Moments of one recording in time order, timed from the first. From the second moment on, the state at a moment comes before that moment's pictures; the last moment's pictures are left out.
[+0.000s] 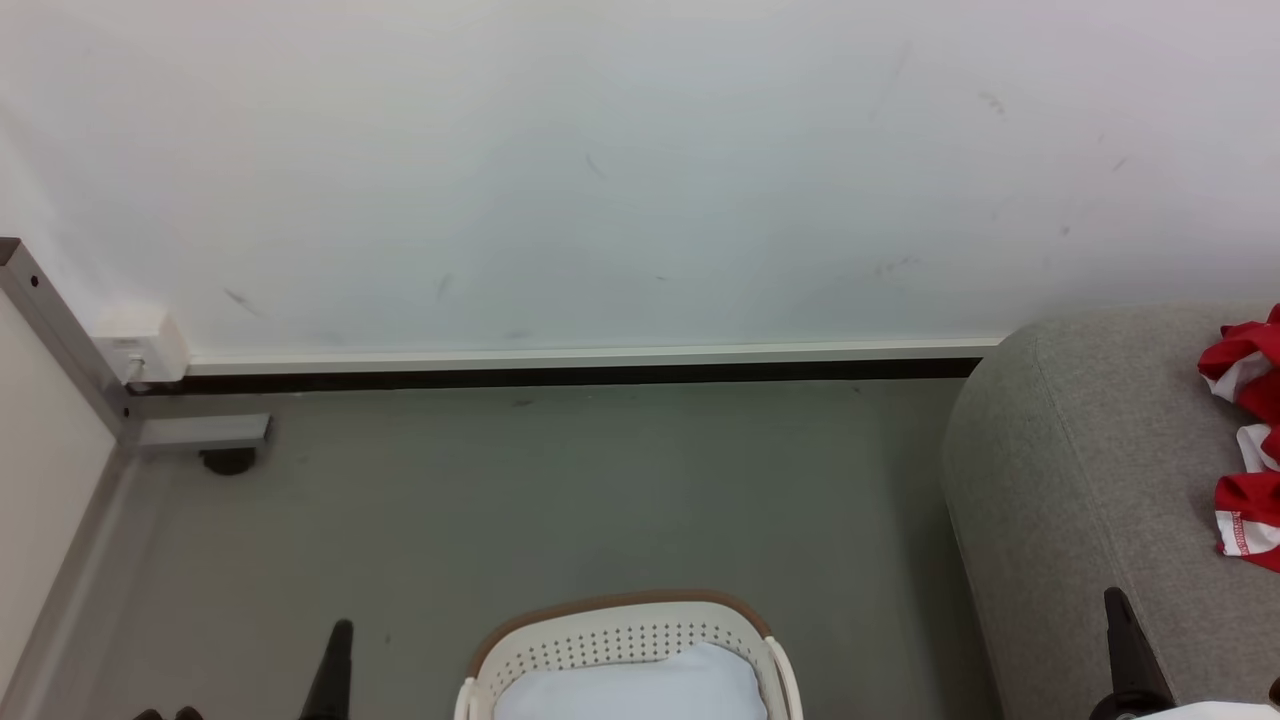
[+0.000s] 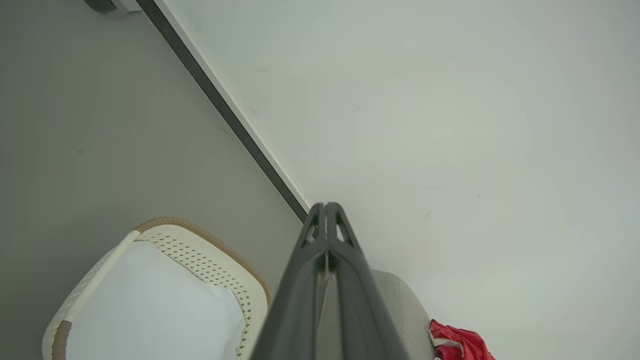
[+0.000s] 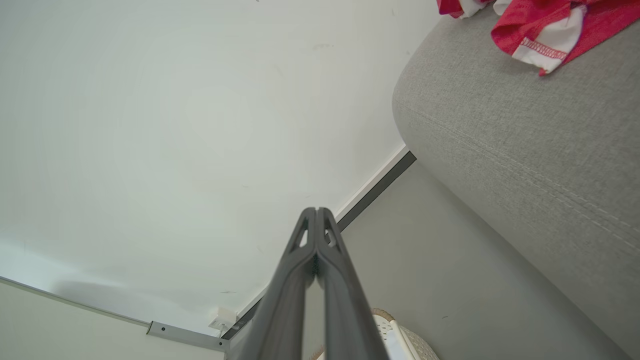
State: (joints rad) left arm 0.00 0.06 0.02 0.26 -1.10 -0.08 -0.03; right arm -0.04 -0.04 -0.05 0.29 1.02 0.13 -0.03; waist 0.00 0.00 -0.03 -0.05
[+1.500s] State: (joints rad) left arm -0.08 0.05 0.09 0.25 -1.47 -0.12 0.08; right arm -0.09 -0.05 -0.10 0.26 1.45 0.13 0.08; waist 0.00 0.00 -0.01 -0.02
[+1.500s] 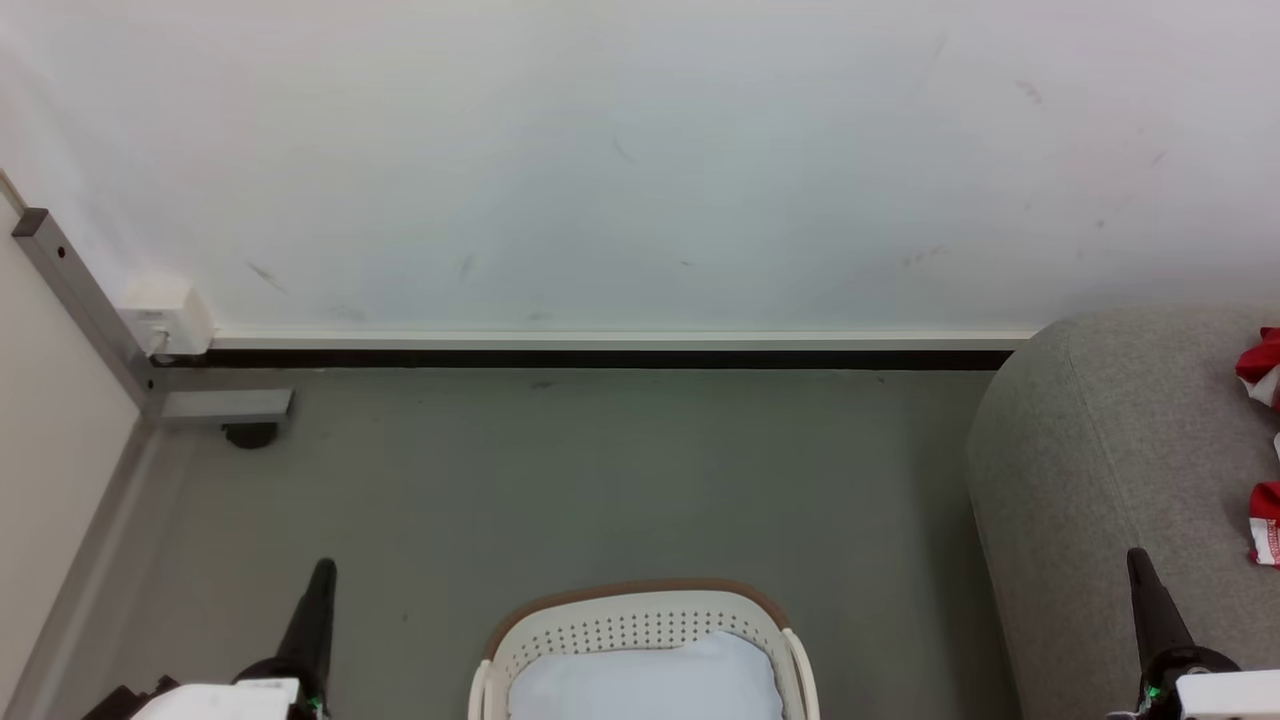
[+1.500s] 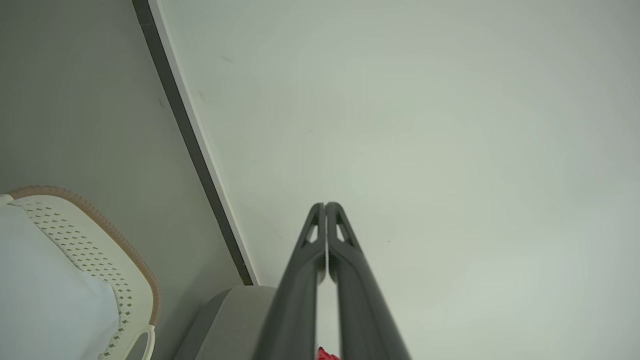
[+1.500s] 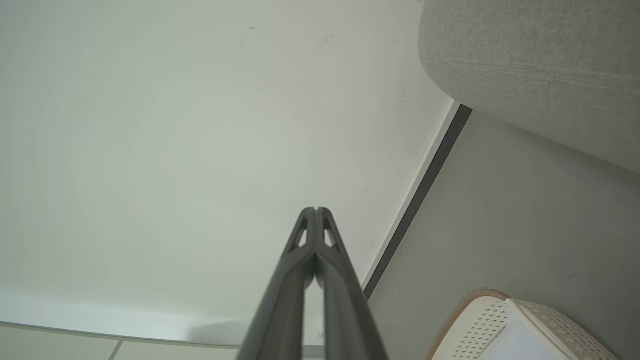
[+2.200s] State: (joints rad) left arm -0.11 0.05 0.11 0.25 -1.61 -0.13 0.11; right arm -0.10 -0.05 -0.11 0.25 1.61 0.13 0.11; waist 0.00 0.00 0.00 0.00
